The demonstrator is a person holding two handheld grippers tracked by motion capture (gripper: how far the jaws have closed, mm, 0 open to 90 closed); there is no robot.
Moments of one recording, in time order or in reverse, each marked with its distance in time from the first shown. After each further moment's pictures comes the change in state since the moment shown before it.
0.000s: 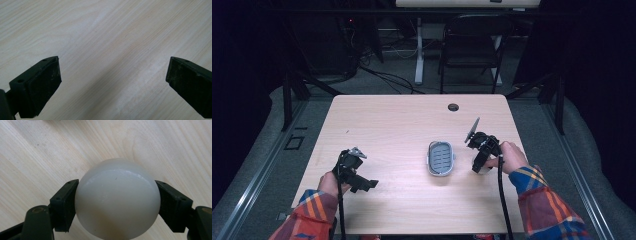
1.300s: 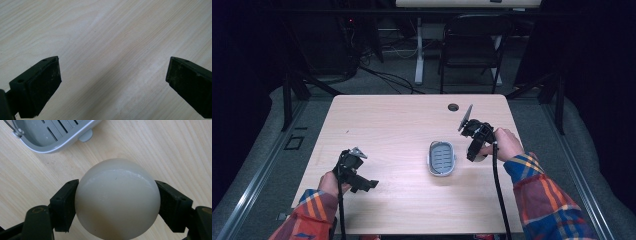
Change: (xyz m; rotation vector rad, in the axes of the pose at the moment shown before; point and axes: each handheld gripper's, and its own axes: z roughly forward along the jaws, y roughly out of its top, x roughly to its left) left arm -0.001 0.001 0.001 0.001 -0.001 0.006; right arm 0.001 0.030 -0.034 -0.023 -0.029 -0.027
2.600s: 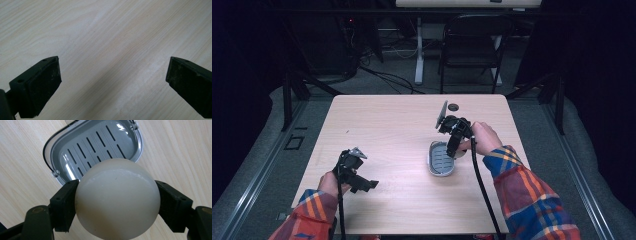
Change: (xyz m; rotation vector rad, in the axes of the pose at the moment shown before) left arm 0.000 0.000 0.000 0.004 -0.005 0.008; right arm 0.032 0.057 -0.007 -0.004 -0.002 -0.118
